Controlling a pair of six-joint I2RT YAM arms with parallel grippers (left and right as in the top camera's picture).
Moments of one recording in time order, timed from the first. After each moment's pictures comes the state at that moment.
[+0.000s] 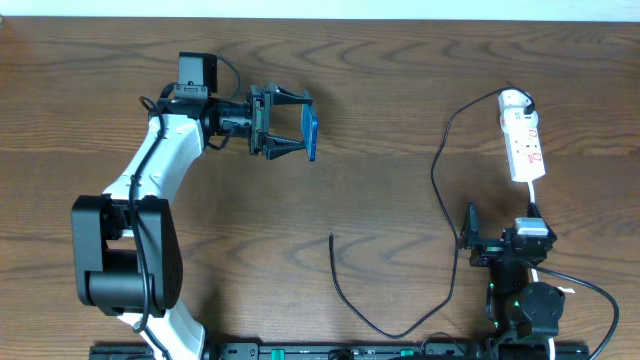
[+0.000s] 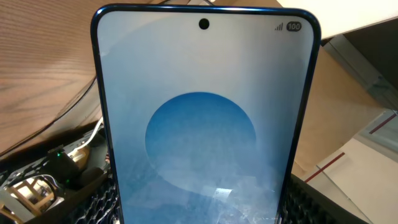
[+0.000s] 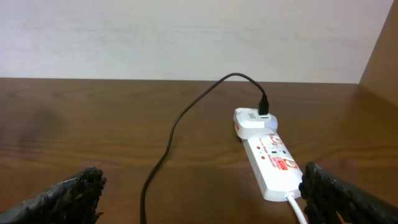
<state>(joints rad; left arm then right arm) -0.06 1.86 1.31 -0.46 1.33 -1.30 -0.02 0.01 0.01 -0.07 0.02 -0.01</state>
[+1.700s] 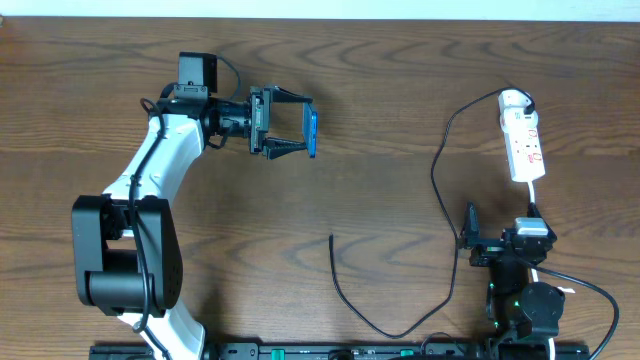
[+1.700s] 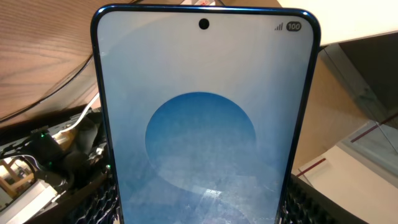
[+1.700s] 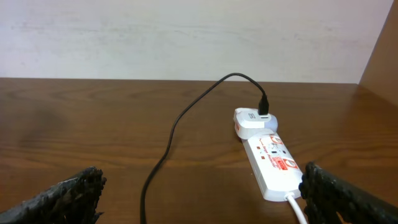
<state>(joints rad) -0.06 1.86 1.31 -0.46 1.35 -1.41 -0.02 0.01 0.01 -0.07 0.02 -0.01</state>
